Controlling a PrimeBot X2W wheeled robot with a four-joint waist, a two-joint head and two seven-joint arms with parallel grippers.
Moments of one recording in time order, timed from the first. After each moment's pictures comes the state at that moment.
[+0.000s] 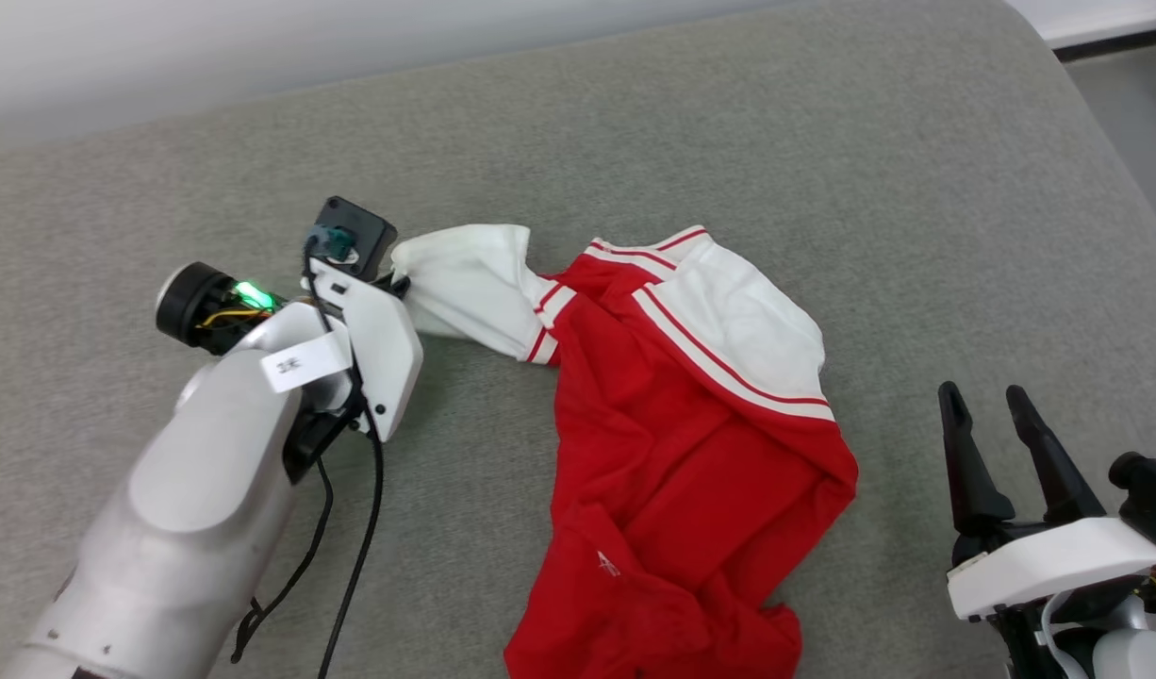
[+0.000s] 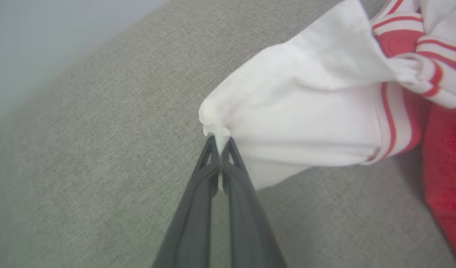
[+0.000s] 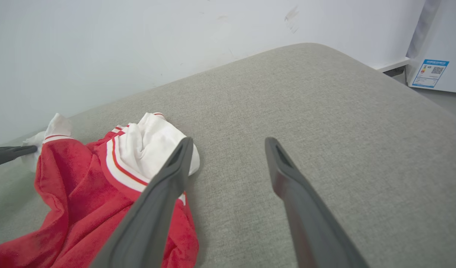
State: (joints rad) left arm -0.77 0.36 -0.55 0.59 -0.37 -0.12 0.31; right arm -0.06 -0.05 -0.08 0.00 0.35 0.13 -0.03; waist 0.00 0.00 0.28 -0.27
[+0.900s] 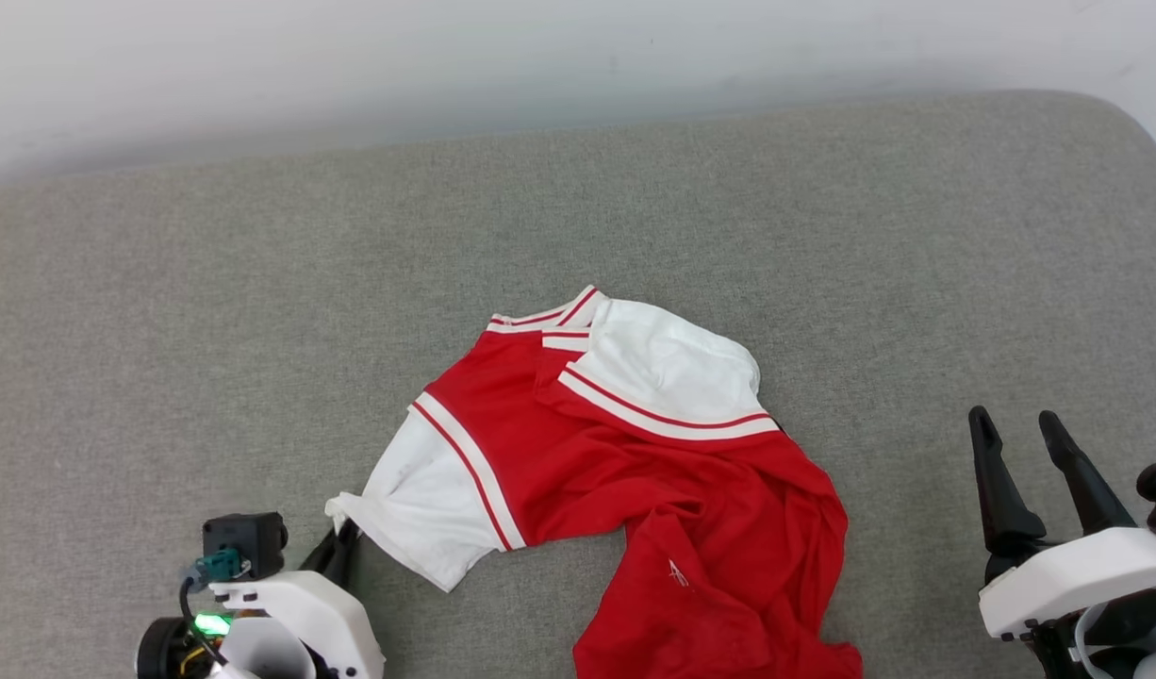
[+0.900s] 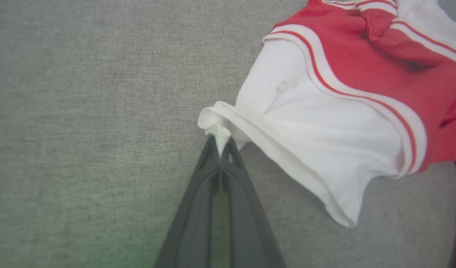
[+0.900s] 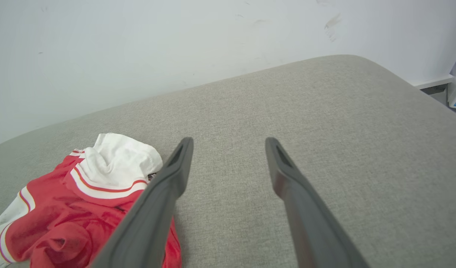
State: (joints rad) left arm -0.12 0.37 -0.36 0.30 -0.60 0.10 0.05; right arm -0.01 -0.05 -0.14 -0.06 0.31 0.13 0.09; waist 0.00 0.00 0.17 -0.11
